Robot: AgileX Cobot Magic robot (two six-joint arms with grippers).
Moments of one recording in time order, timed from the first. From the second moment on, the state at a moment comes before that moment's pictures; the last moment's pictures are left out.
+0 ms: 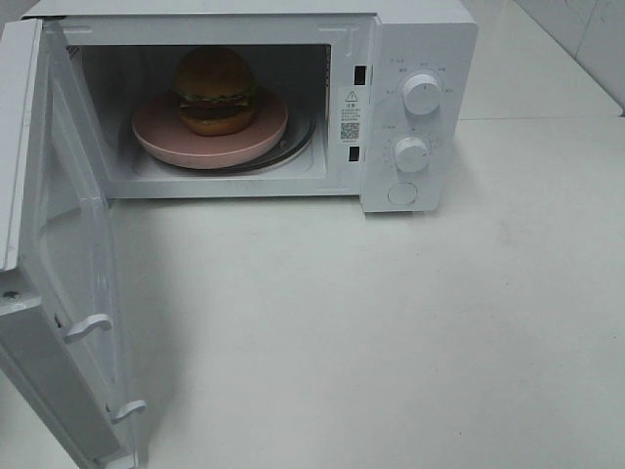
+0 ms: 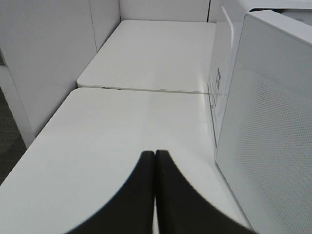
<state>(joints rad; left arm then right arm) 0.07 0.76 -0.17 -0.07 -0.26 0.09 0.12 0.00 -0.50 0.03 1.01 0.04</state>
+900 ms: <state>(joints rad) 0.07 1.17 -0.18 0.63 -0.70 -0.38 0.12 0.00 -0.50 0.03 1.01 0.04</state>
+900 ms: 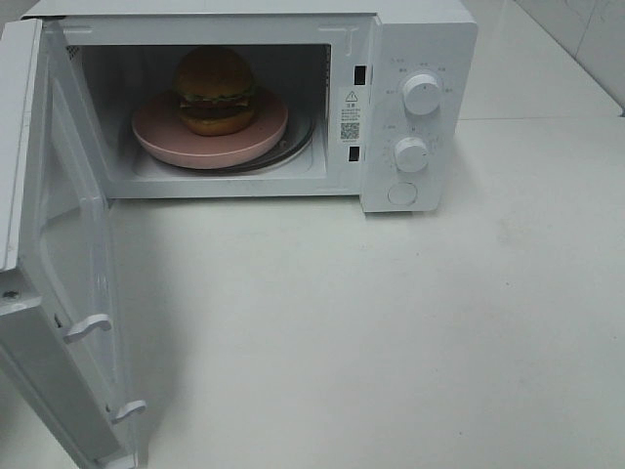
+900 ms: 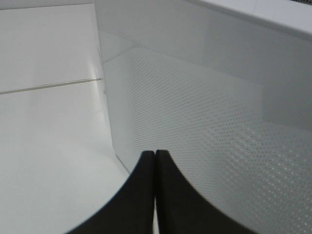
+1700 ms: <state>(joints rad) -0.16 1.42 -0.33 0.61 -0.77 -0.38 0.12 0.00 -0.50 0.03 1.01 0.04</state>
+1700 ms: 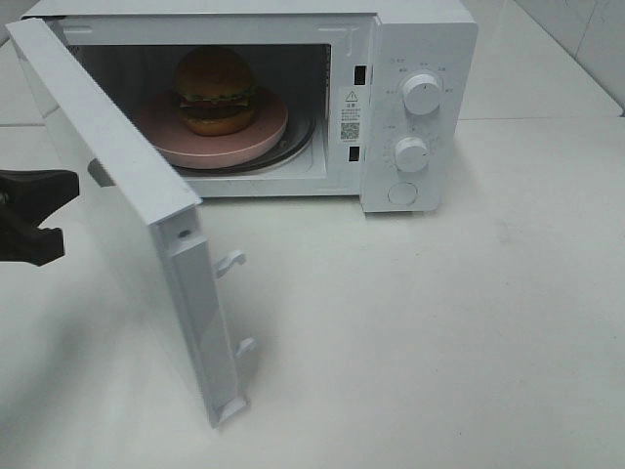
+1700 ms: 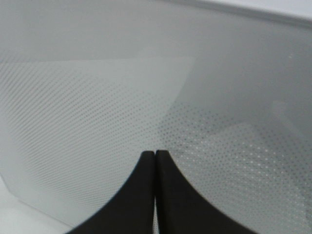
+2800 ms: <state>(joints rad) -0.61 1.76 -0.72 -0.03 -0.73 -0.07 0.12 0.00 -0.50 0.03 1.01 0.04</state>
